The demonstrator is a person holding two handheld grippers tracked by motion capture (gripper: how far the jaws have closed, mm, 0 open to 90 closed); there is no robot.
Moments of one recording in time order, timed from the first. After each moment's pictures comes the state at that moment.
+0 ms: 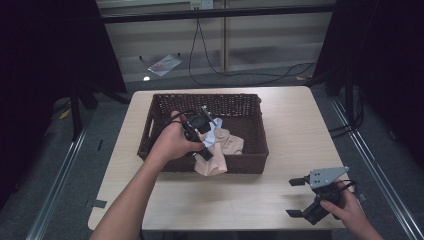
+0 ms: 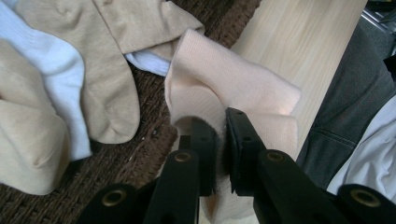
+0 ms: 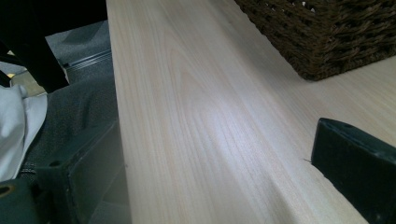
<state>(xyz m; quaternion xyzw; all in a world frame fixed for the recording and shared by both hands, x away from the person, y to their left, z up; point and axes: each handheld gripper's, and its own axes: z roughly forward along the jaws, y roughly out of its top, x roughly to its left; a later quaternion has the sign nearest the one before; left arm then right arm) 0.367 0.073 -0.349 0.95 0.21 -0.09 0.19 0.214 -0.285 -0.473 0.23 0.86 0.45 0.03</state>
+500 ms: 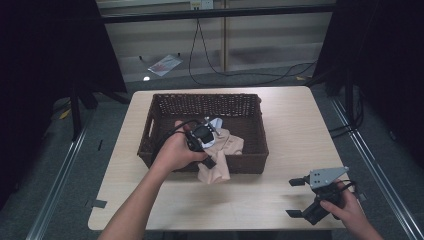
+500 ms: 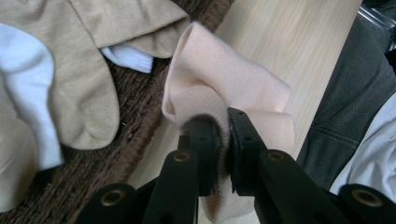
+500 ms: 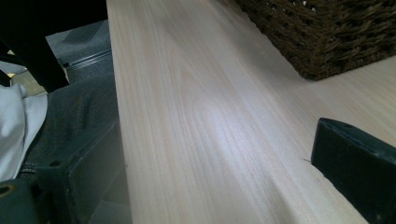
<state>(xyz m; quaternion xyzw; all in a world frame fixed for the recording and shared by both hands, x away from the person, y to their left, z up) 0.353 0.068 -0.369 0.95 0.20 -0.09 0.20 0.213 -0.285 -0.473 0.23 0.86 0.45 0.03</state>
